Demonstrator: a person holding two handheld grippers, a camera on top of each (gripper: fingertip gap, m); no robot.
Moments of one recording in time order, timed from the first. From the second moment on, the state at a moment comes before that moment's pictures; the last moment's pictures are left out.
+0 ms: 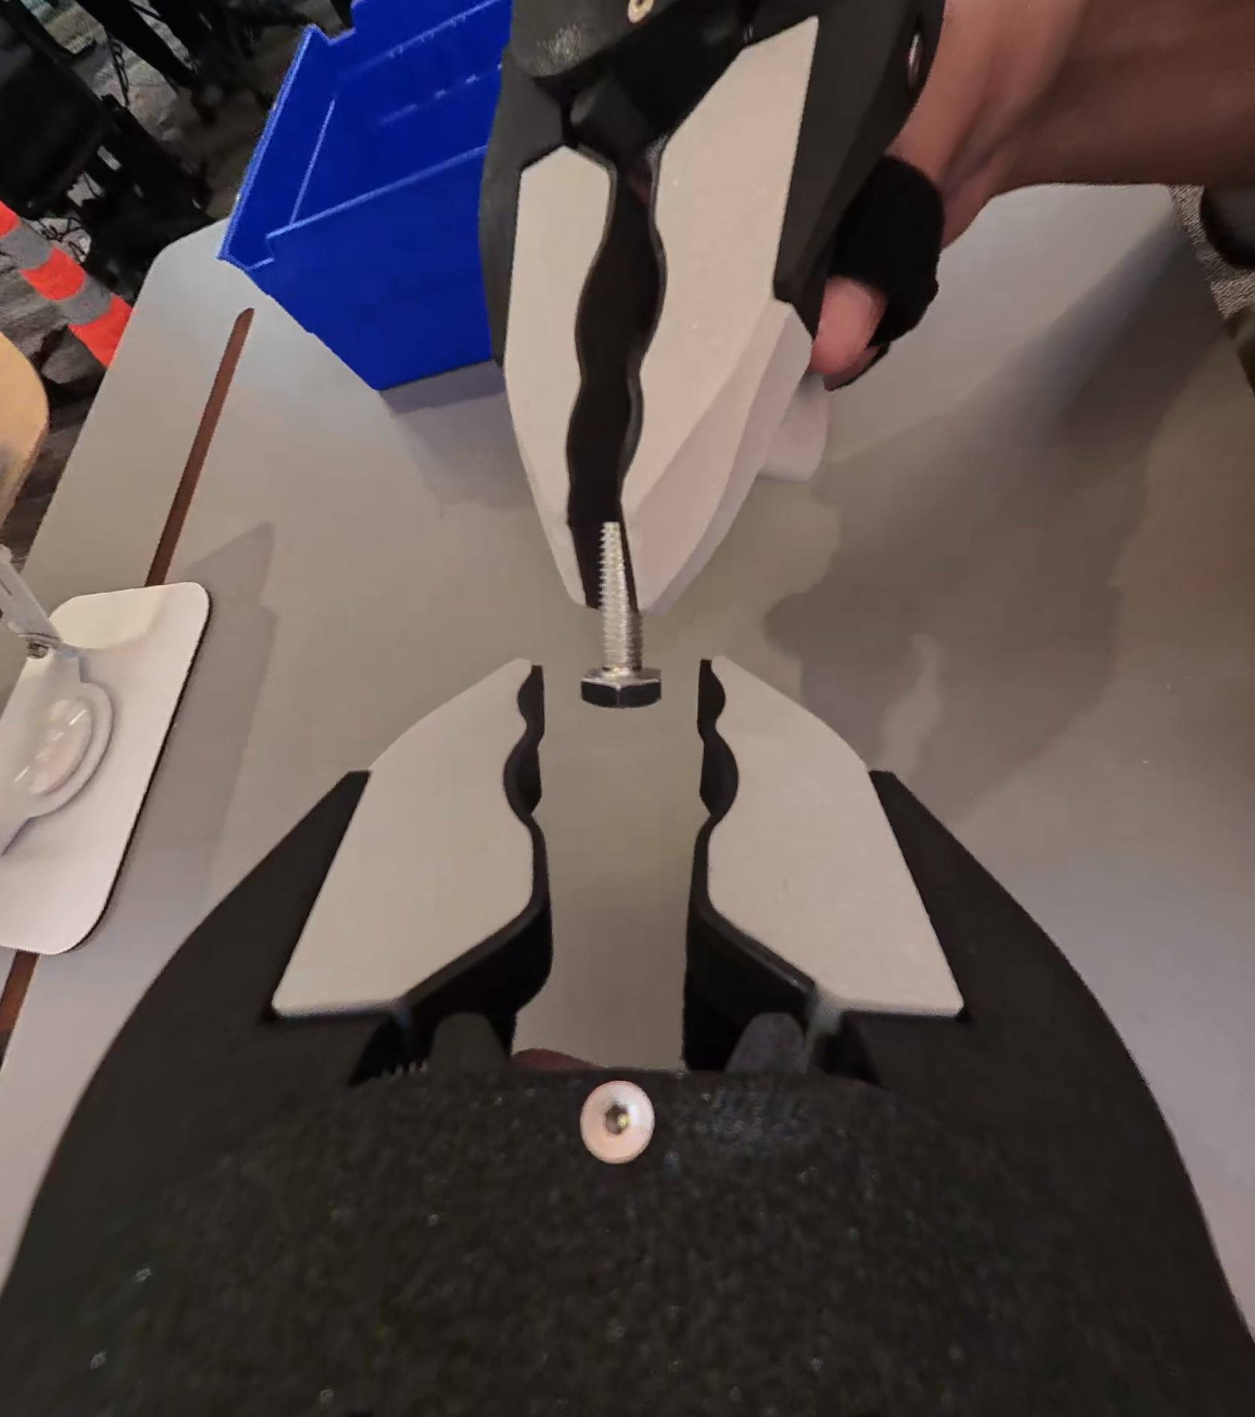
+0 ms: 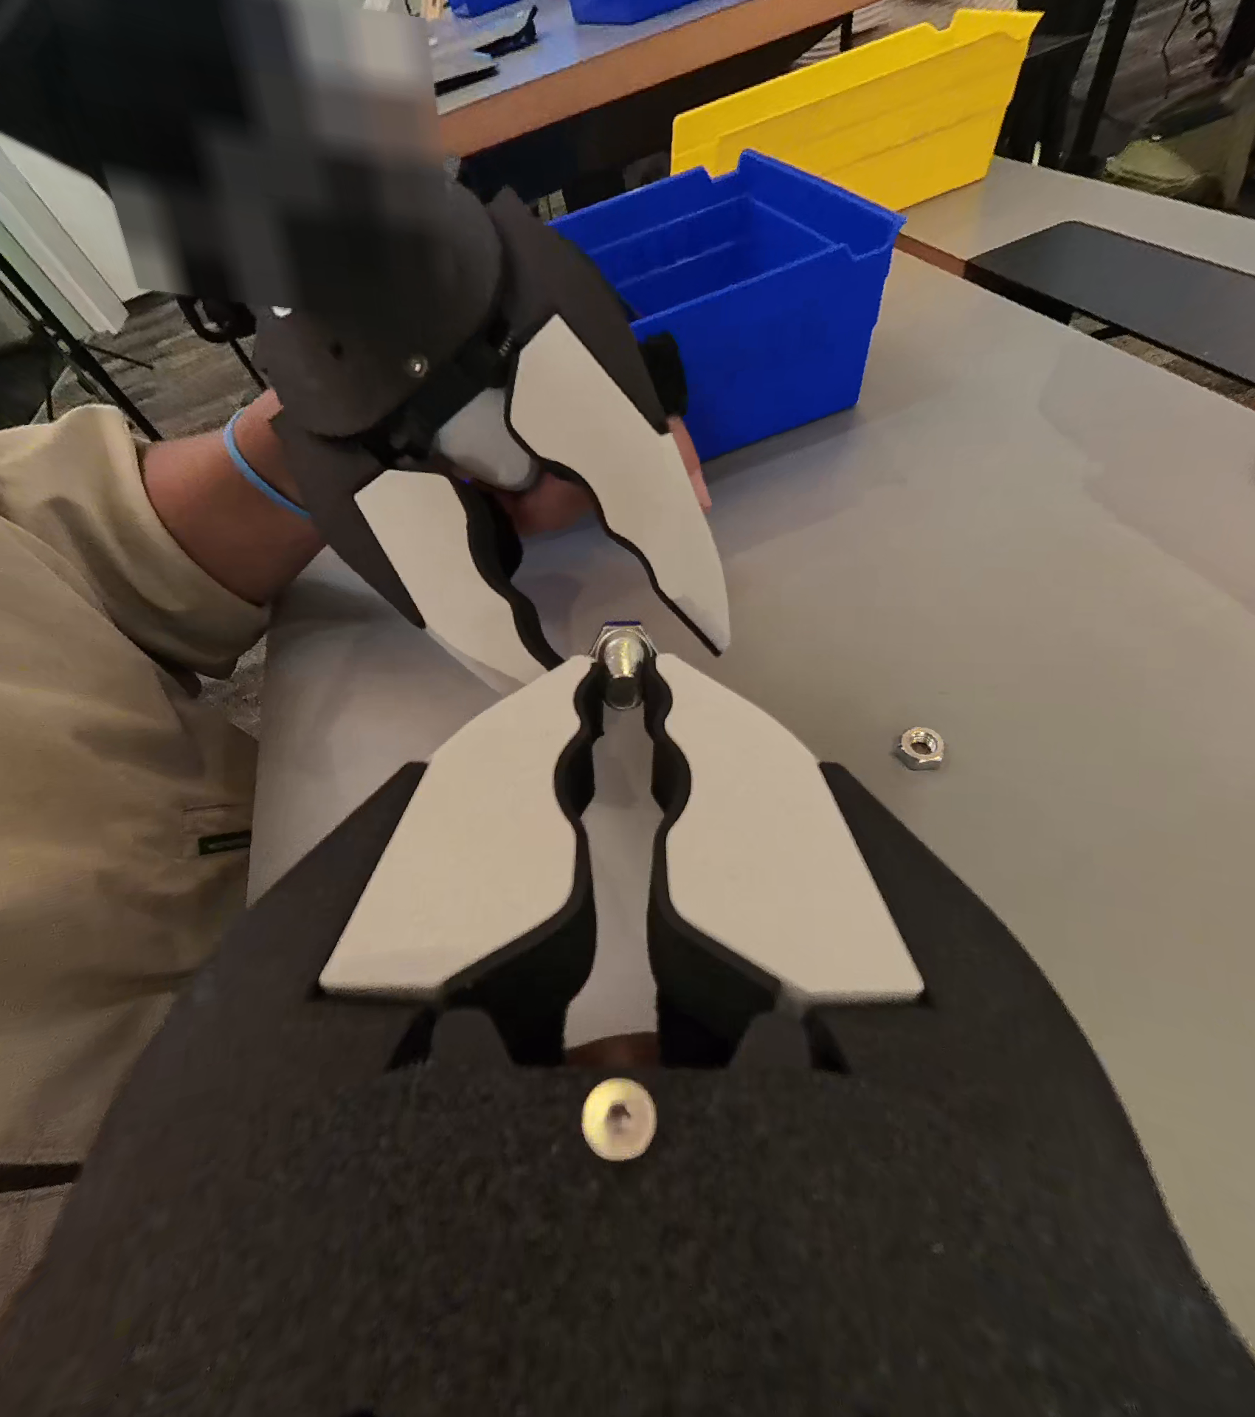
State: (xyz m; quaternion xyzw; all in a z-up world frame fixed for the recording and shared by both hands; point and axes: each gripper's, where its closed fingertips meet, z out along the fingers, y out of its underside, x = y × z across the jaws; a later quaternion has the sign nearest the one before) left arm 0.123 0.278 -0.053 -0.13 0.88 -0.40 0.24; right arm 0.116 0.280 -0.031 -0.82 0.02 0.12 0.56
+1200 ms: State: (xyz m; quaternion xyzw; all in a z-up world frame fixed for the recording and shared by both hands) left arm 0.158 0.352 -0.016 -0.38 0.56 -0.70 0.23; right arm 0.210 0.319 -0.140 -0.88 0.21 -0.10 0.42
